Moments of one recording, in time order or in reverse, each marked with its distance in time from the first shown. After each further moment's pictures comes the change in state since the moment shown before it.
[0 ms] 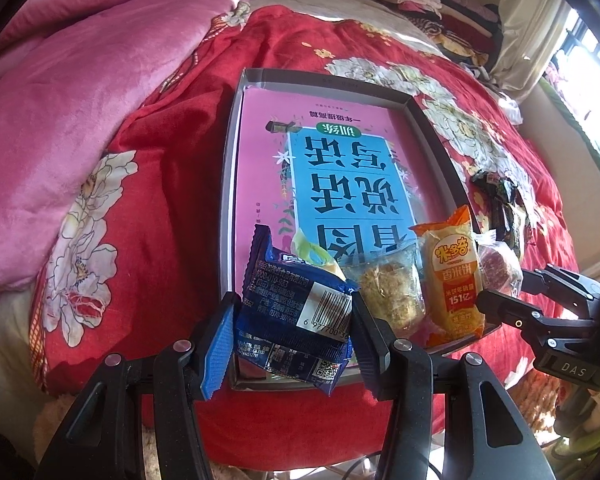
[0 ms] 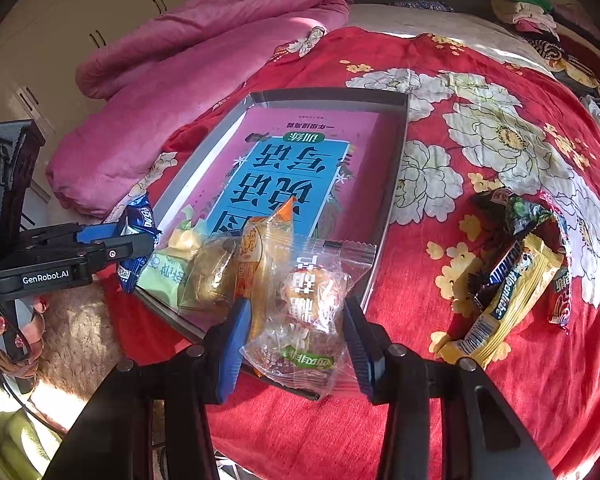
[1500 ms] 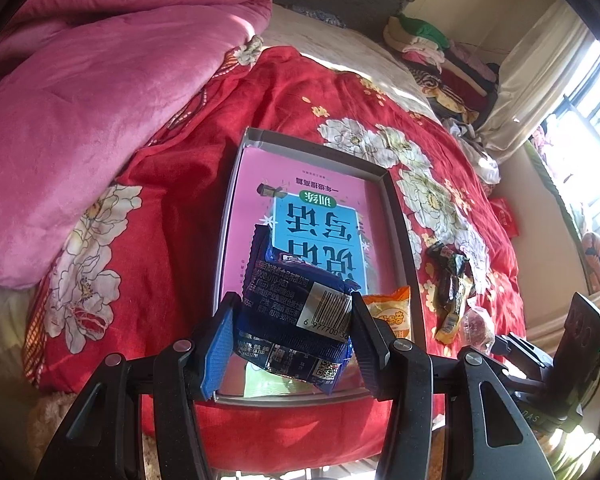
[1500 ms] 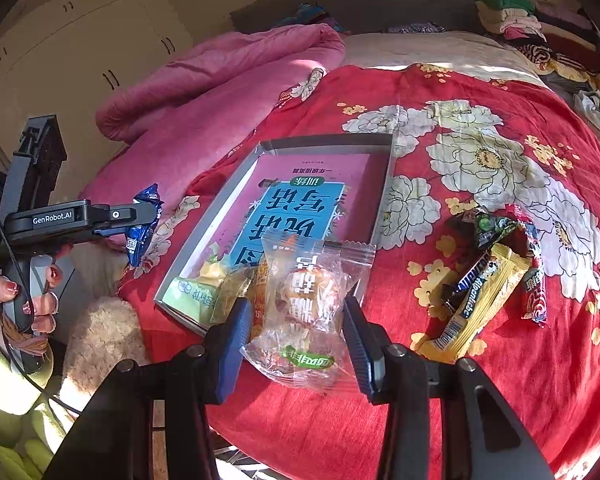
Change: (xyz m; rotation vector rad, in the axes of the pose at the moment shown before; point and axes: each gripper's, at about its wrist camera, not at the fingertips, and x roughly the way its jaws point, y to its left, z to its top) left arm -0.051 0.019 0.032 -0.155 -0.097 -0.142; right arm -0.054 -0.016 -0.006 0.050 -0.145 0.073
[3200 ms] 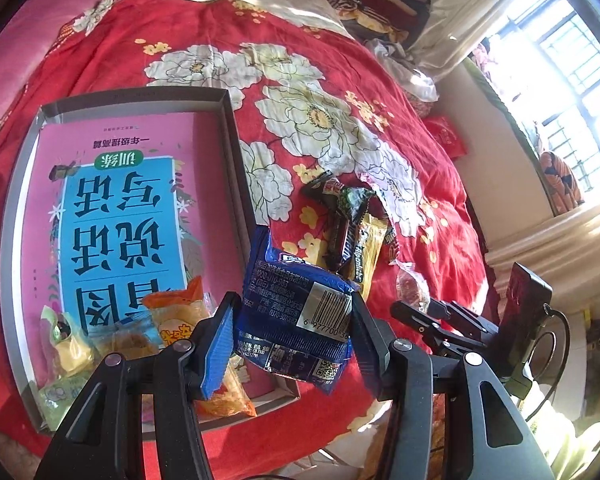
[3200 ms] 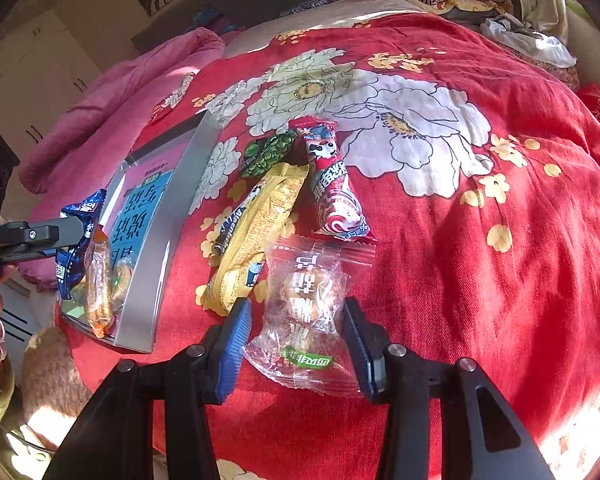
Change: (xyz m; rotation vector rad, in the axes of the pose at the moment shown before) left arm 0.090 -0.147 -0.005 0.199 0.233 -0.188; right arm -0.020 -0.150 -0.060 0.288 -0.007 -0.154
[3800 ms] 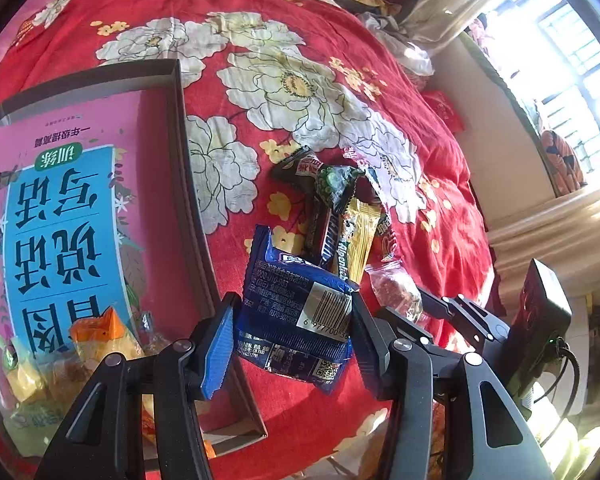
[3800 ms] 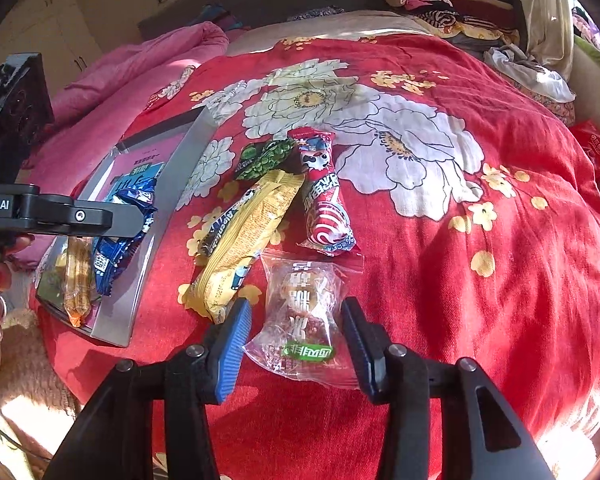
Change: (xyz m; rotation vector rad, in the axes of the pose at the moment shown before) left arm 0.052 -0.027 0.011 0.036 0.091 -0.013; right arm 0.010 0.010 0.000 -0.115 0.000 -0.108
